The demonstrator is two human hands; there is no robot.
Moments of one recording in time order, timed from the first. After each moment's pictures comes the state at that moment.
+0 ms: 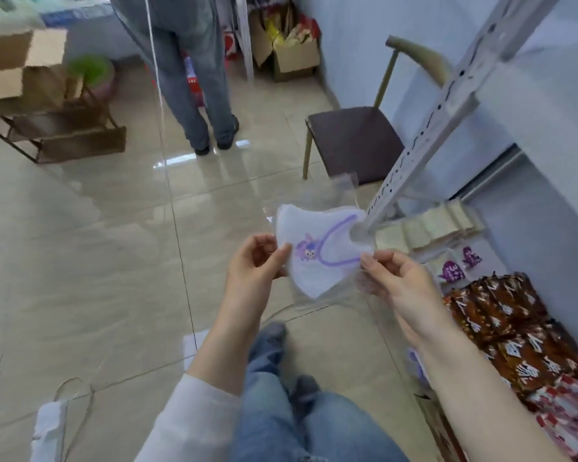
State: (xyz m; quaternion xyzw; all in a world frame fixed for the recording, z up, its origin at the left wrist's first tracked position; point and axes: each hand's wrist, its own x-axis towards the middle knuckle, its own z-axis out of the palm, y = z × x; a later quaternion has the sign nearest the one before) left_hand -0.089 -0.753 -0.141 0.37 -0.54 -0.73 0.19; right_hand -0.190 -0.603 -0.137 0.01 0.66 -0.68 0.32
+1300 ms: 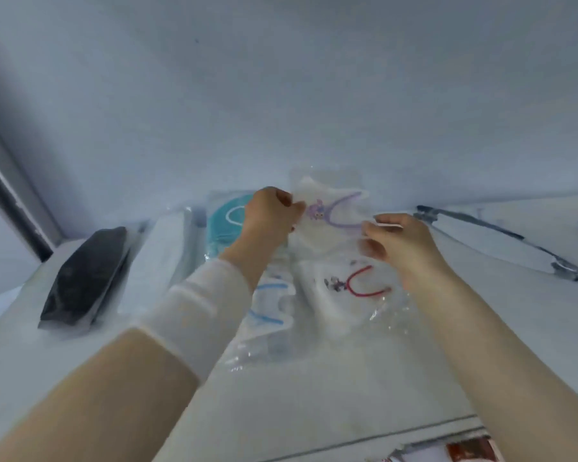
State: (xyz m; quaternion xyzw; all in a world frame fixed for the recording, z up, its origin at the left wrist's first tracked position) left_hand -0.464 -0.280 0.063 -0.27 -0.79 -0.53 -0.14; right_hand -0.313 -0.188 0.050 0.38 0.63 -0.59 -0.34
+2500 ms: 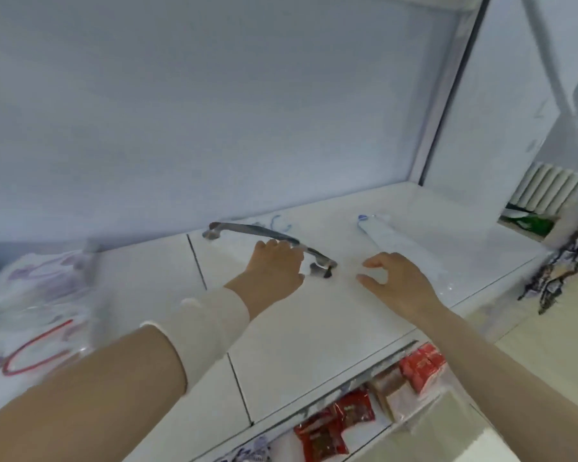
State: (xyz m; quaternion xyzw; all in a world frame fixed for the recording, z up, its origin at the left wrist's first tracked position) left_hand -0.192 -0.007 0.020 -0.65 -0.76 0.00 0.02; right_hand 0.001 0.067 -0.002 0.49 0.83 -0.19 -0.20
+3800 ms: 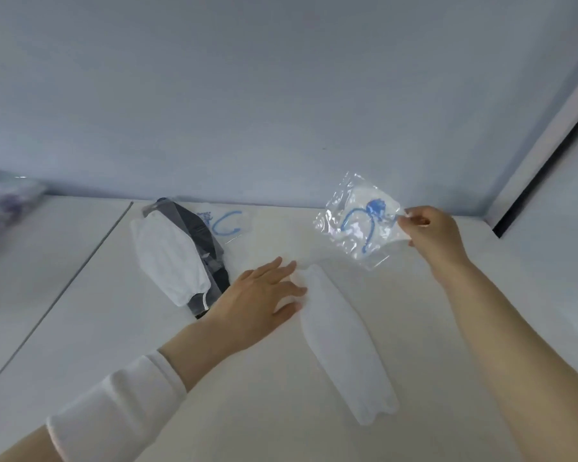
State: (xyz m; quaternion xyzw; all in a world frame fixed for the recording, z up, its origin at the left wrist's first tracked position) left_hand -0.095 0.143 -0.031 -0.53 -0.84 -0.13 -0.05; right_hand -0.003 0.407 0.004 0.38 0.78 -0.40 -0.29
